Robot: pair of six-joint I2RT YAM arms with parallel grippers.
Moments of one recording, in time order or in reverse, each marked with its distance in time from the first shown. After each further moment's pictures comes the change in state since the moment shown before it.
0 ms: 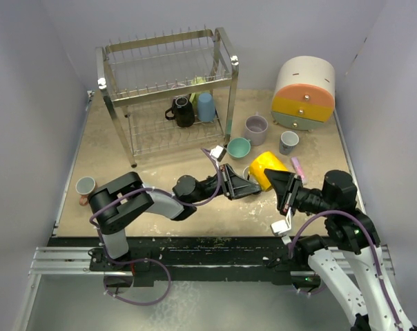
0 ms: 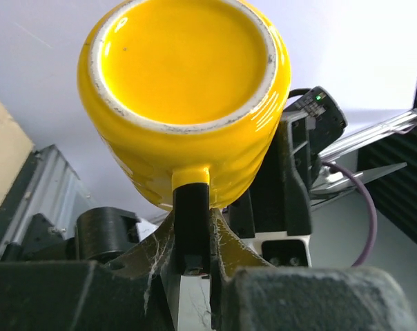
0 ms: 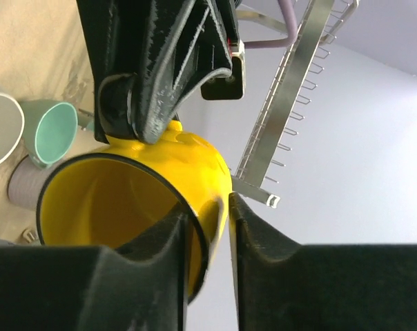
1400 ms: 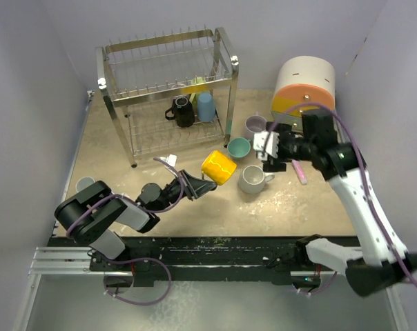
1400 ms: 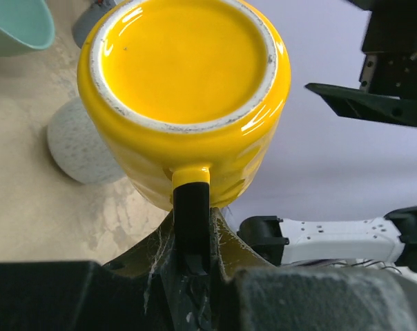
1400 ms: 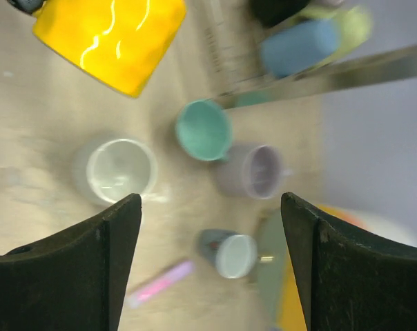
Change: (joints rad) left arm 0.246 -0.235 -0.448 -0.030 -0.102 0.373; right arm 0.002 0.536 0.485 -0.172 0.190 0.828
